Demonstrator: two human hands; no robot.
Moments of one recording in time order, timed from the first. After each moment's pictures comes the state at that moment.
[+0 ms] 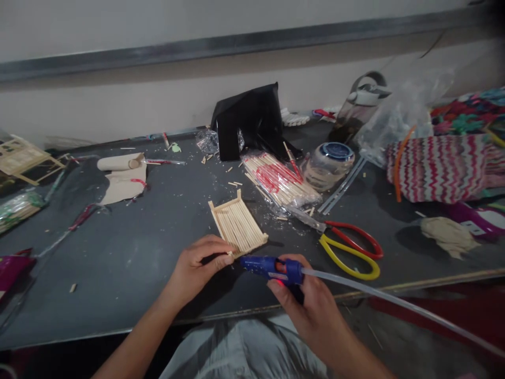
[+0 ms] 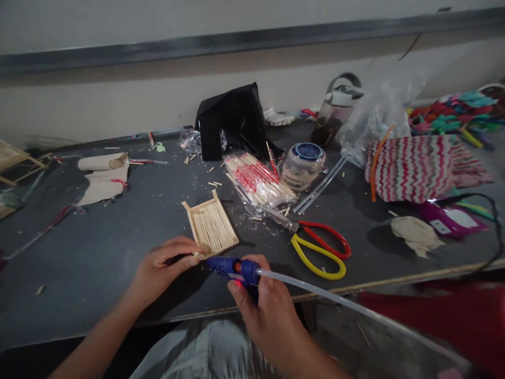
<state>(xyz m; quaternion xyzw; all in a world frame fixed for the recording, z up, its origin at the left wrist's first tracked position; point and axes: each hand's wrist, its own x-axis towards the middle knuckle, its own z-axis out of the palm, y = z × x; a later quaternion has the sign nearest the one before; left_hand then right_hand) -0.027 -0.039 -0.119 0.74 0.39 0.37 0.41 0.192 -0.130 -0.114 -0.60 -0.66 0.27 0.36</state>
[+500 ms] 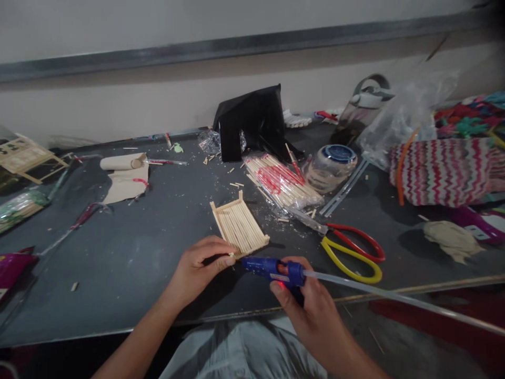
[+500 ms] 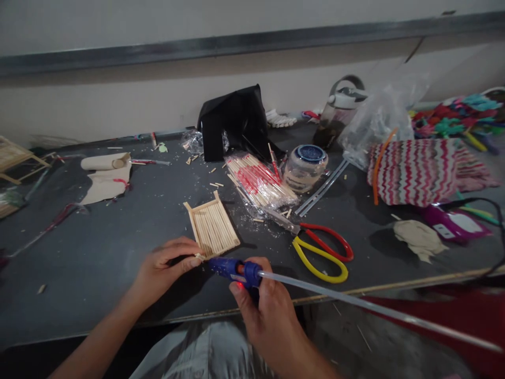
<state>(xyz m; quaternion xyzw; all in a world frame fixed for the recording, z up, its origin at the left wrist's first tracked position) -0.027 -0.040 -0.119 0.75 0.39 0.36 0.40 0.190 -0.133 -0.120 -0.61 -0.66 0.25 0.36</state>
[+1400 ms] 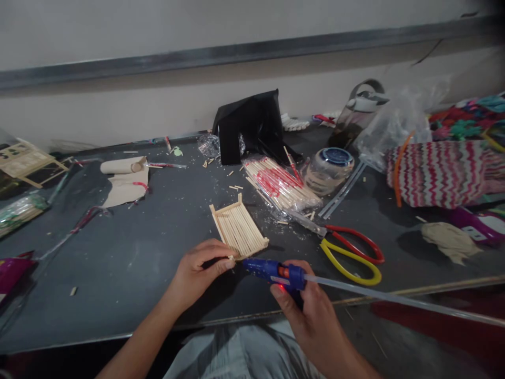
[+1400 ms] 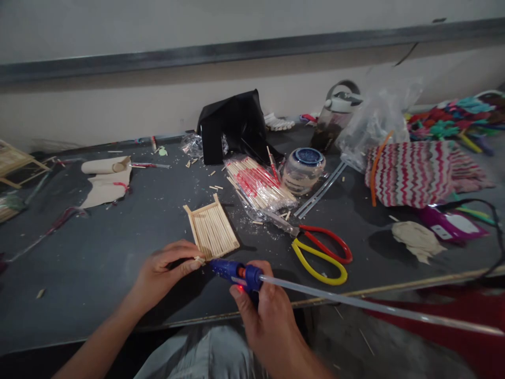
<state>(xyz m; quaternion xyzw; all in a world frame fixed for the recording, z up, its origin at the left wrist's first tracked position) -0.029 -0.040 -0.122 0.74 0.38 0.36 0.41 0.187 -0.134 -0.125 -0.62 -0.65 0.23 0.37</state>
